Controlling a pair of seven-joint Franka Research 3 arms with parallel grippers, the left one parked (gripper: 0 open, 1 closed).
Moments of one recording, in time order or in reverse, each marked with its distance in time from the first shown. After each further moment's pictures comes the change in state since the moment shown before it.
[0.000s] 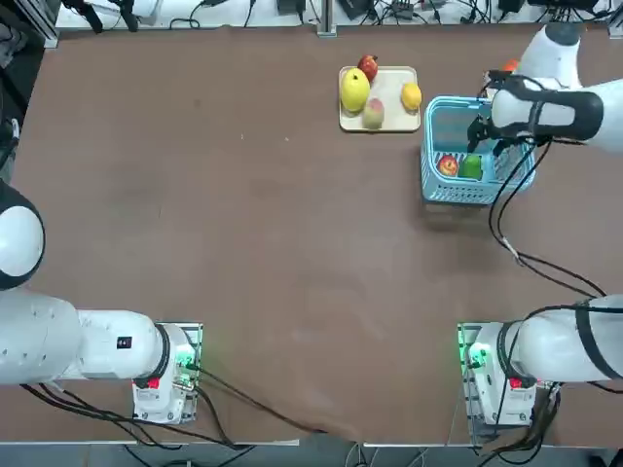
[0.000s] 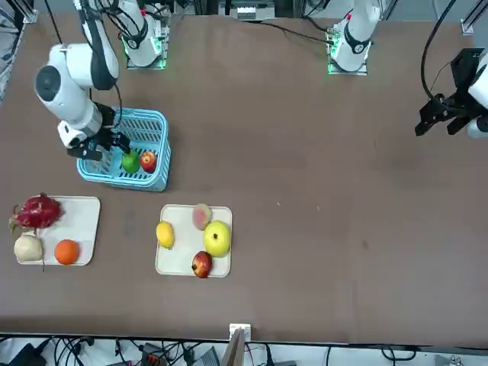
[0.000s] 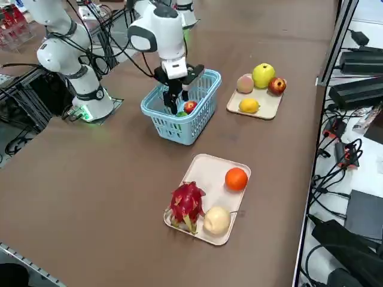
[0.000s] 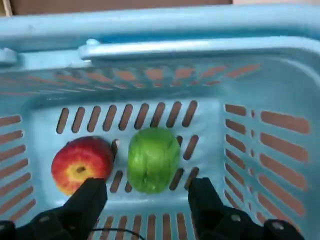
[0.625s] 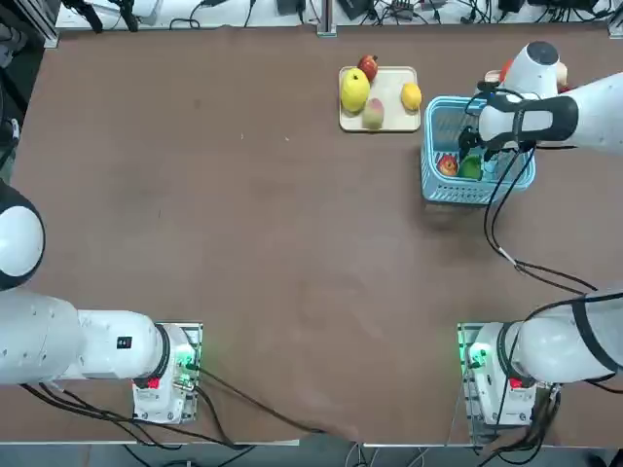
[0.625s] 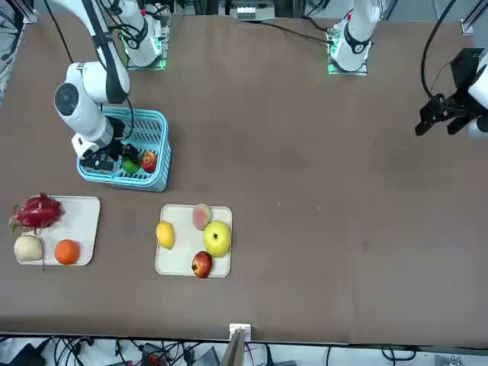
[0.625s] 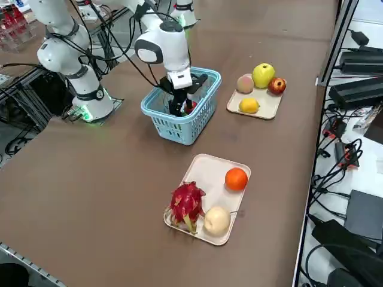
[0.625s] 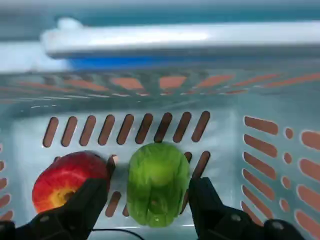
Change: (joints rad) arm 0.012 0.103 0.000 -0.001 0.000 0.110 0.000
